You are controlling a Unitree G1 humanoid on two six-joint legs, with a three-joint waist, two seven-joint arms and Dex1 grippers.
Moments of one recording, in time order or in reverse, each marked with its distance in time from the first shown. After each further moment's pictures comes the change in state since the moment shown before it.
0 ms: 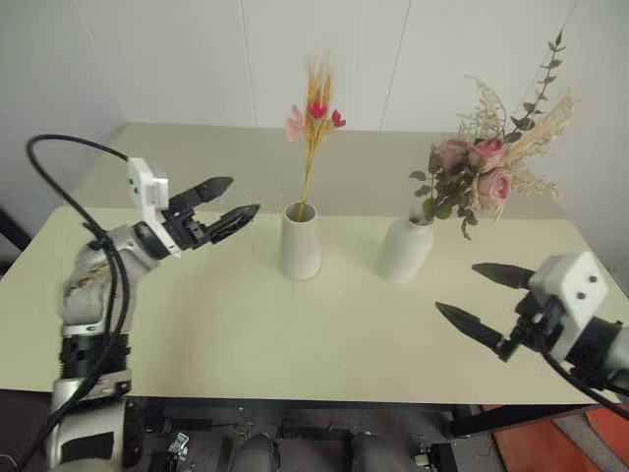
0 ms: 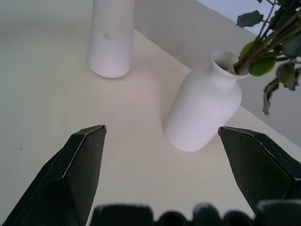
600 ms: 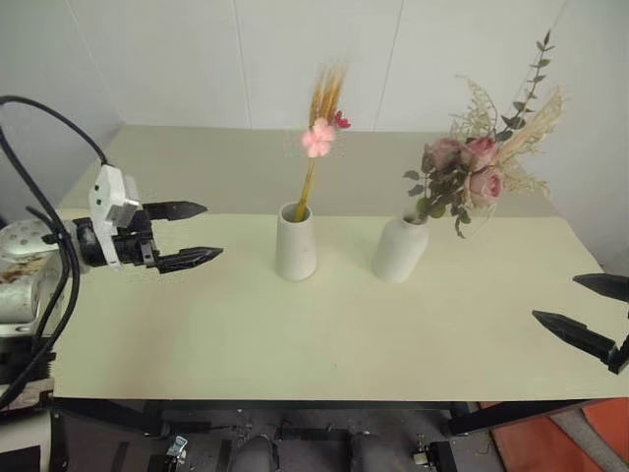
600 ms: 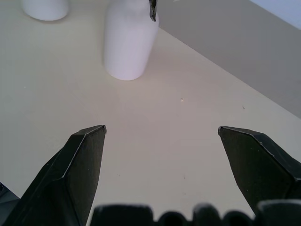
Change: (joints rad) left arm 0.008 0.256 -0.064 0.050 0.080 -0.055 -0.264; right arm 0.131 -0.073 -0.275 0.222 -0.098 -0.027 0.243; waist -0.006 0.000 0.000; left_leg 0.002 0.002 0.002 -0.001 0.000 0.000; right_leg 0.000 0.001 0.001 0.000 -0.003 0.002
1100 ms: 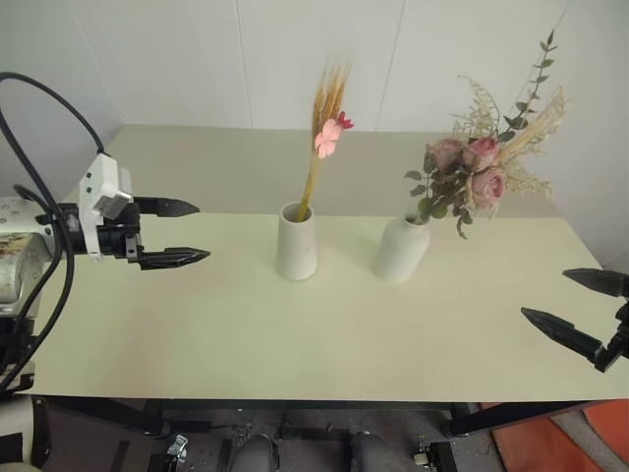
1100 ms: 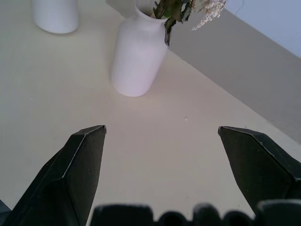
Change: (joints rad) left arm -0.077 0.103 -0.051 0.064 0.042 0.002 -0.105; right arm -0.064 0.045 0.043 -0.069 0.009 -0.048 -0.022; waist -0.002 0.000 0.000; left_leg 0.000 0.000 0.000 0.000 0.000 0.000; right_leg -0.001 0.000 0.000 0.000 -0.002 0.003
